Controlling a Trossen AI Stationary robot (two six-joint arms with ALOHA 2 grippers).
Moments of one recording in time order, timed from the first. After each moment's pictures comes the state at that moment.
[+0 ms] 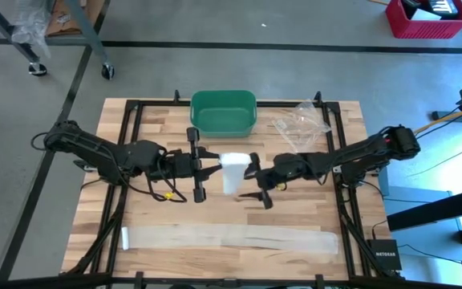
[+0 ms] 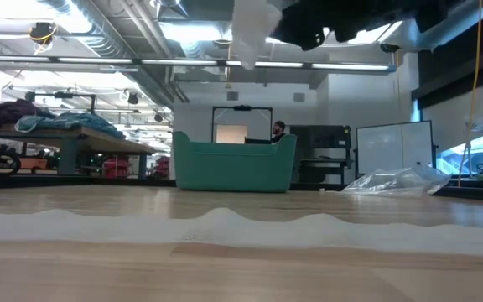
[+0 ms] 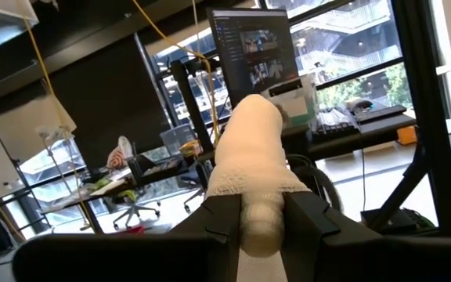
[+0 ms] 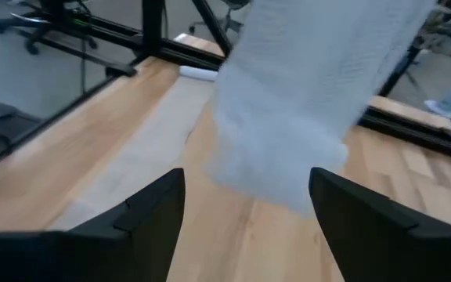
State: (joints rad) left arm -0.34 1.33 1.24 0.32 -0.46 0.43; right arm 0.16 1.42 0.78 0.33 -0.07 -0.24
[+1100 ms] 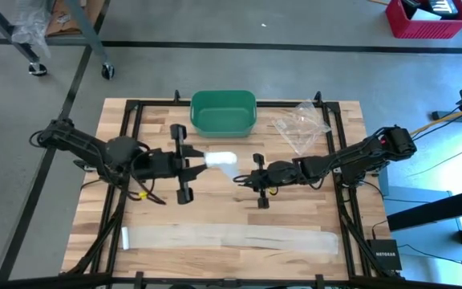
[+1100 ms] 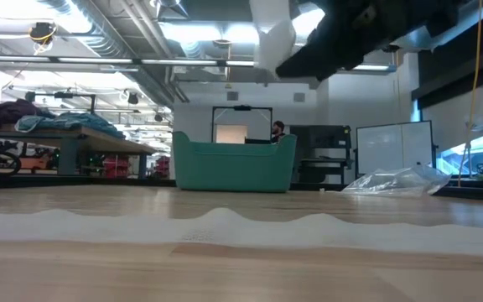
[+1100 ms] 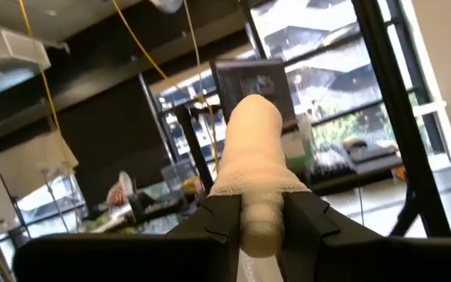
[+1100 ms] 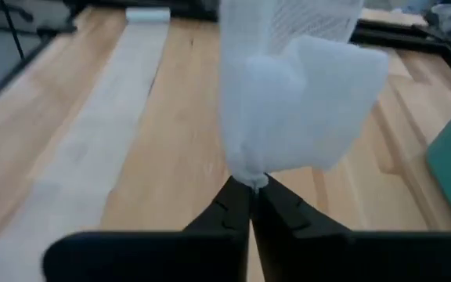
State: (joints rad) left arm -0.40 1.26 1.24 0.37 -0.46 0.50; right arm 0.20 1.46 0.78 0.21 0.13 -0.03
